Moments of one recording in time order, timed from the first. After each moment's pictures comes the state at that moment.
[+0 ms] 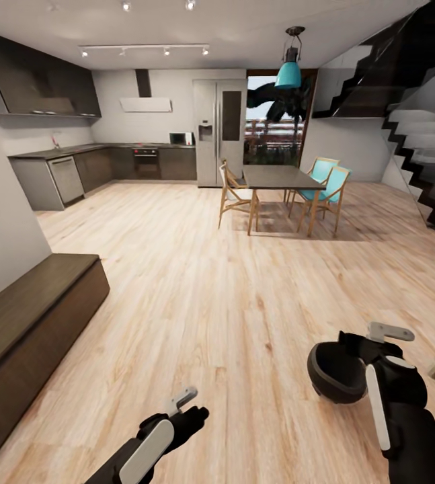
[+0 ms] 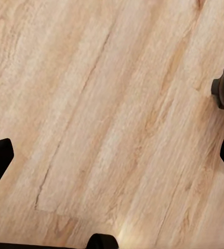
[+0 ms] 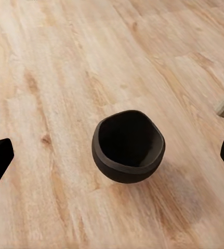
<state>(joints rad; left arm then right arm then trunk) -0.40 -0.02 -0.60 -0.91 1.19 0.31 0.53 -0.35 0.02 -0.30 -1.62 0.09 0.78 -0.12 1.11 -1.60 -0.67</state>
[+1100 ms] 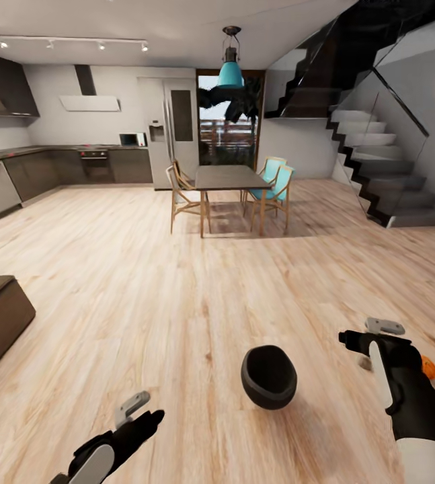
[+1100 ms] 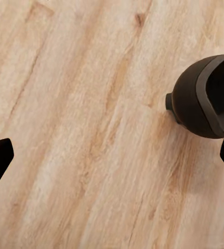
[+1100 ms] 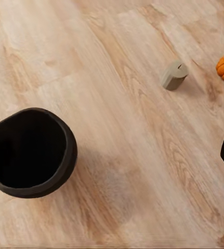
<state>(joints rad) -0.18 0.23 -0.47 -1.30 1.19 0.30 0.57 -0.53 -0.11 -0.30 -1.30 0.00 0.88 -0.08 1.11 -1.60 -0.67</state>
